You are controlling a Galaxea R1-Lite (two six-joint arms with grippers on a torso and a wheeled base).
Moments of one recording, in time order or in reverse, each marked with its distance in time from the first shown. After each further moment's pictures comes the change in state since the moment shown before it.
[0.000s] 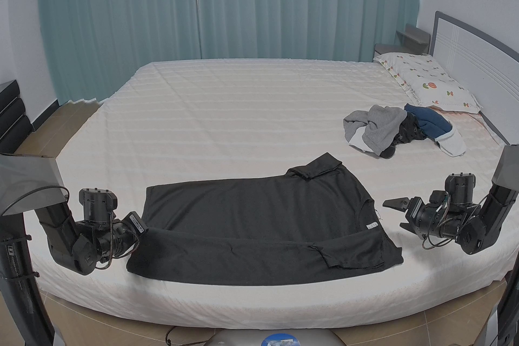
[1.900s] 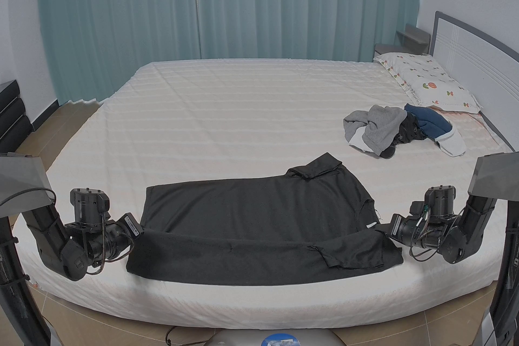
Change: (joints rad) left arm -0.001 -0.095 0.076 0.000 0.019 0.064; right arm 0.059 0.139 -0.002 -0.083 -0.015 -0.187
